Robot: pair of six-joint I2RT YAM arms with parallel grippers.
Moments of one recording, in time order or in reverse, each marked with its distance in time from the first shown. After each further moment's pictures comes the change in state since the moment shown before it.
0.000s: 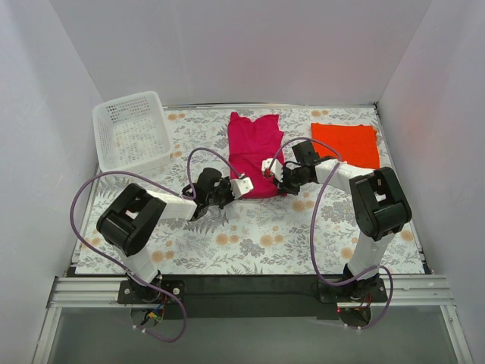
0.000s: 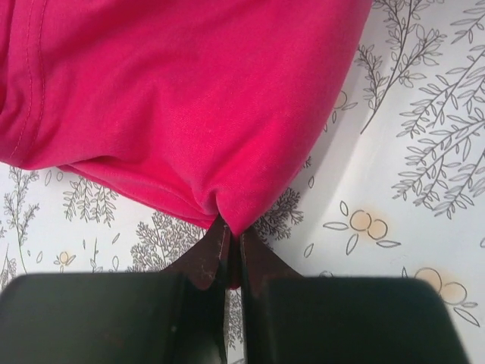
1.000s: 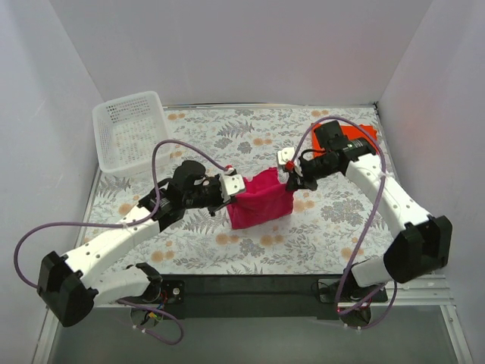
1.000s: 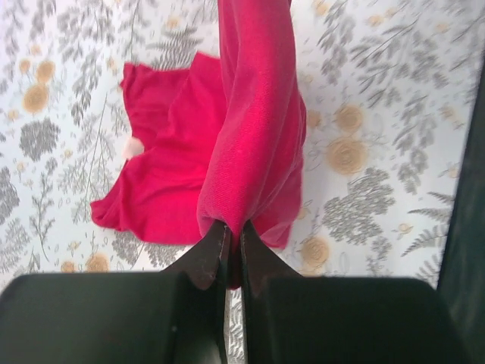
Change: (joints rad) left arm -0.116 -0.665 0.164 -0.751 0.167 -0.164; right arm -0.019 -0.436 0.208 -0.687 -0.232 -0.206
